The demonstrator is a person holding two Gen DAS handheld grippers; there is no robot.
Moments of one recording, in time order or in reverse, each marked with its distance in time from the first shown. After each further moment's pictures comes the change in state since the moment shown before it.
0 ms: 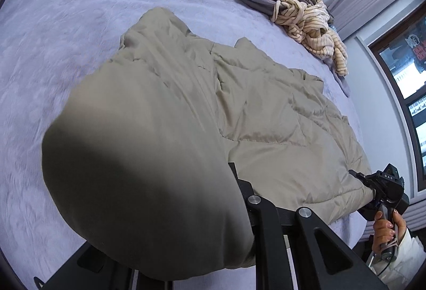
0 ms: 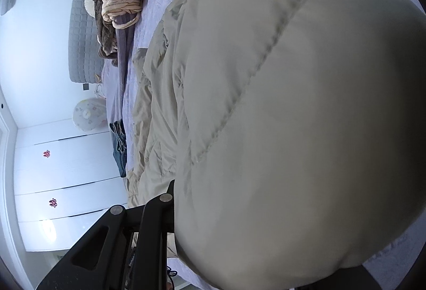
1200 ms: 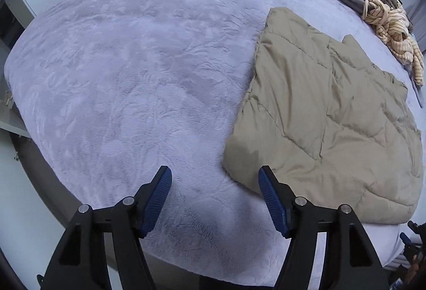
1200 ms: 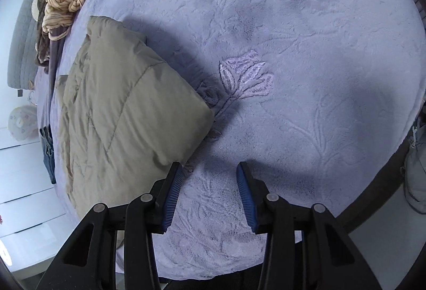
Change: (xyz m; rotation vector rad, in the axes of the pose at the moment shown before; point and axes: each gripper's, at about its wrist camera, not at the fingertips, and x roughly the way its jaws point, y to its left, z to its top) left arm -0.092 0.070 -0.090 -0.195 0.045 0.455; right arm -0.127 -0.074 -0.036 -0.008 -0.086 -0.418
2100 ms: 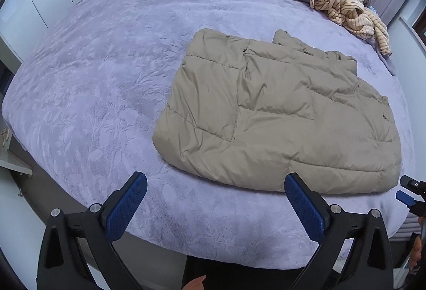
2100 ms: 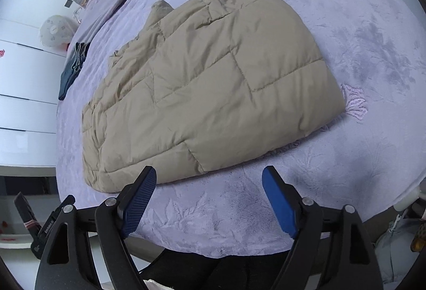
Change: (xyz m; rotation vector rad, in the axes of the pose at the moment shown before) left arm -0.071 -0.085 -0.024 0.178 -0.077 -0.048; right arm 0.002 0.122 -0.056 -0.497 0.042 0.003
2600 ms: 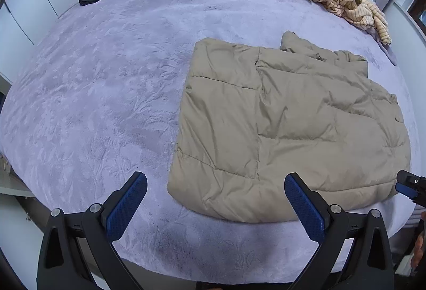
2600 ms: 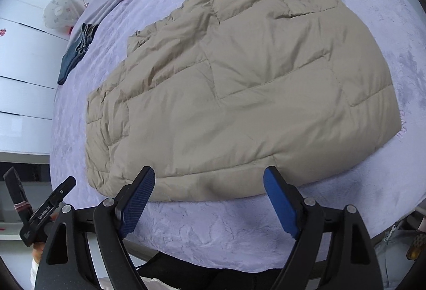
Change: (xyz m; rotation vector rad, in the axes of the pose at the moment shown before) left arm 0.037 0.020 0.054 0.094 0.042 -0.012; right arm 0.043 0.075 0.005 -0.054 0.036 -0.028
